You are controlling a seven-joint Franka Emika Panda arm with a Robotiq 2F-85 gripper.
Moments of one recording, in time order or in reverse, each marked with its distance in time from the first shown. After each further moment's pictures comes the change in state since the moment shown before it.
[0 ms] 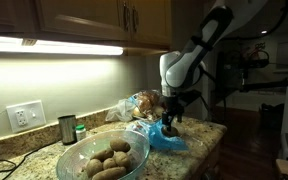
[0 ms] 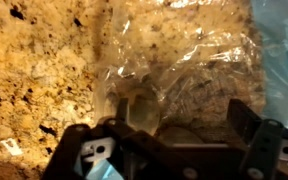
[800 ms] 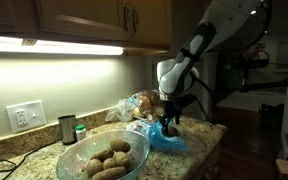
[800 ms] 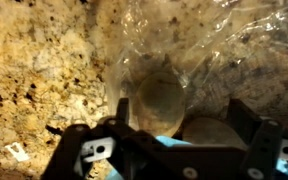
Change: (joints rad) arm -0.013 0.137 -0.024 0.125 0.034 0.001 0.017
